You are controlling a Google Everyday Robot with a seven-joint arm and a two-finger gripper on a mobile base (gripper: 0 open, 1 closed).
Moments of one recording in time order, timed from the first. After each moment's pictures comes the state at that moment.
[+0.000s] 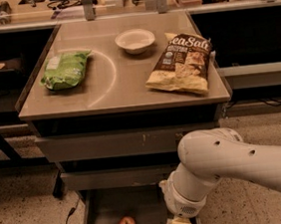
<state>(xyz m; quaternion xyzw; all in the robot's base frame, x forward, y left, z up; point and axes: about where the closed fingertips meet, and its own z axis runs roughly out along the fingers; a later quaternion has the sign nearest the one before) 0.320 -0.039 0.628 -0.66 0.72 0.19 0.07</state>
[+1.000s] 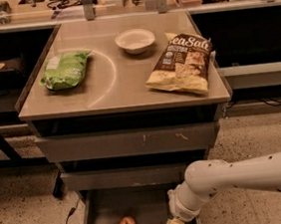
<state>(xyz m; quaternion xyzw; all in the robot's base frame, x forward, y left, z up) 0.363 -0.052 0.467 -0.57 0.78 0.22 0.09</state>
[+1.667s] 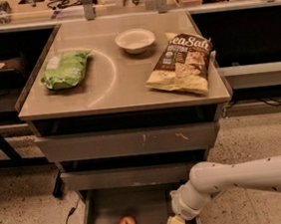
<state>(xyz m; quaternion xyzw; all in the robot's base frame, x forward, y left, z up) 0.380 -0.056 0.429 -0.53 0.80 0.25 0.11</state>
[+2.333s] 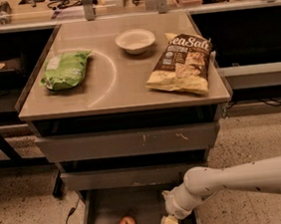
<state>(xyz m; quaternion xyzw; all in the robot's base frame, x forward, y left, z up) 0.401 -0.038 0.380 -0.55 0.78 0.26 0.14</state>
